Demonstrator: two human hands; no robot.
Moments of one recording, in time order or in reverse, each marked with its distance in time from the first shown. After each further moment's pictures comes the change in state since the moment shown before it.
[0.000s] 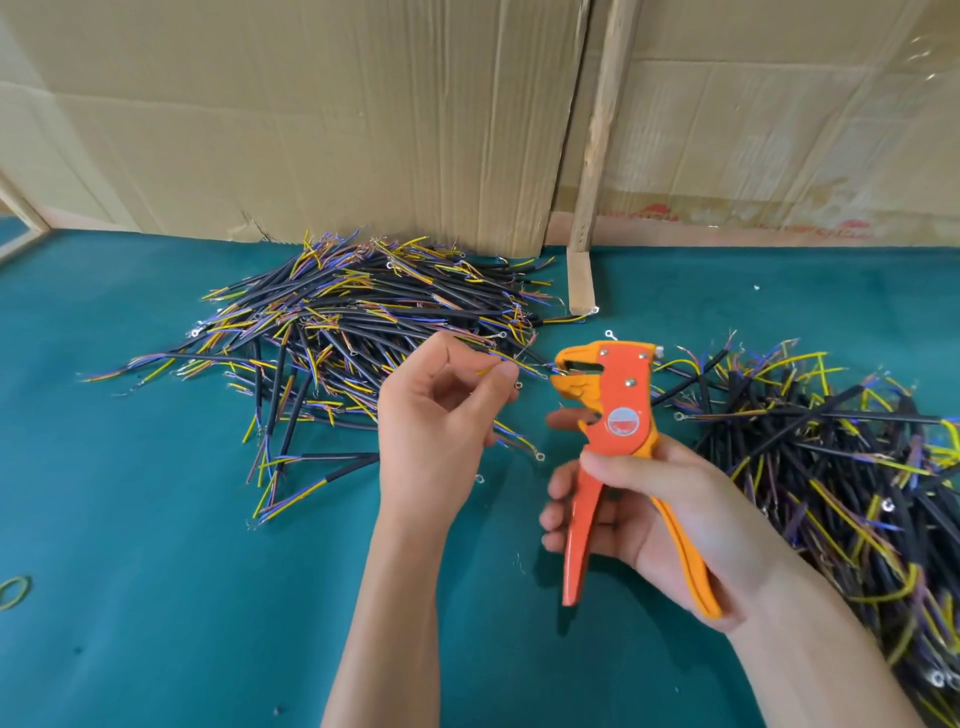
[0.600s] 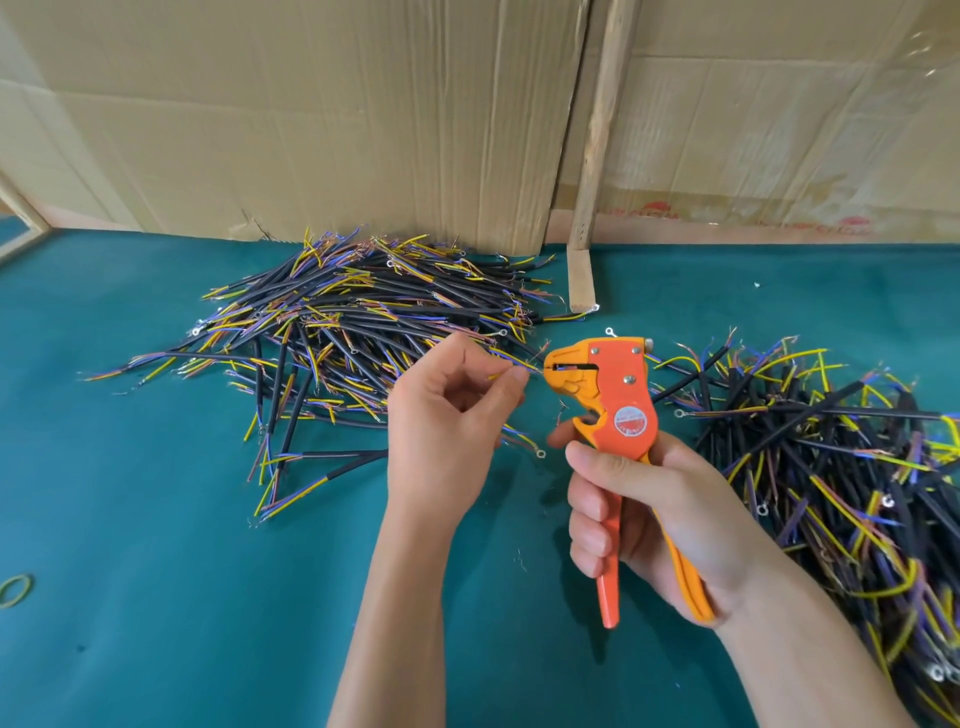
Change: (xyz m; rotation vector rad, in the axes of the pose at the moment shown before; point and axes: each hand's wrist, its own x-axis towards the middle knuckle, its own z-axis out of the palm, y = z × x) left_hand -0.001 0.001 0.002 0.123 -0.037 0.007; right_hand -0.001 0.002 0.007 -0.020 0.019 -0.014
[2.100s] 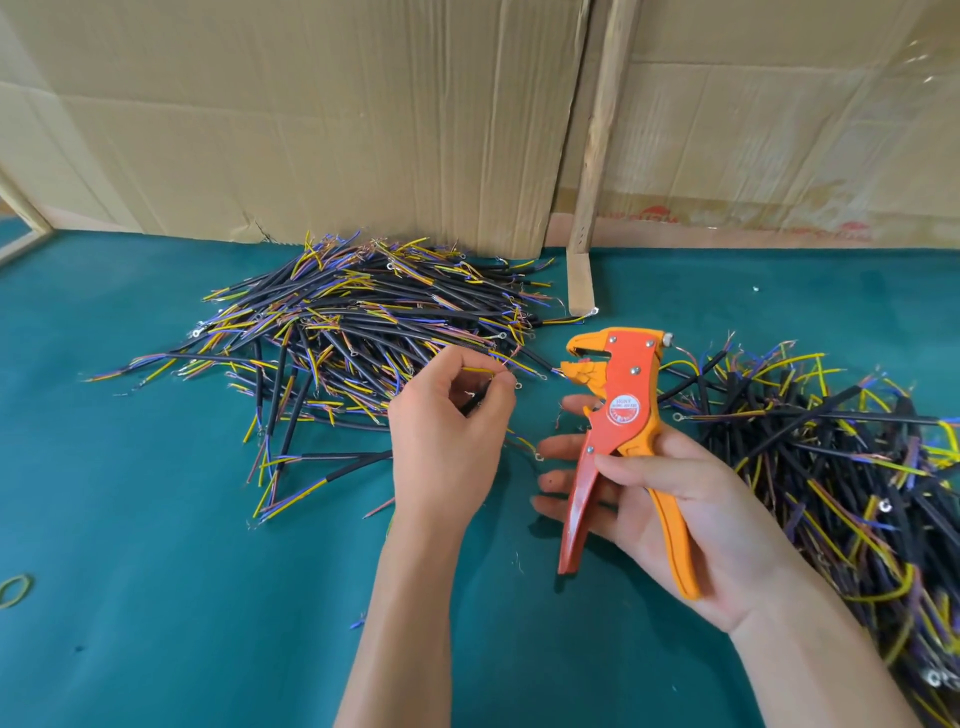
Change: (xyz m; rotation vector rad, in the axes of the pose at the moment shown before) left_hand 0.000 -0.001 0.007 0.252 0.127 -0.034; right_hand 0.001 -0.002 -0.010 0.114 0.026 -0.075
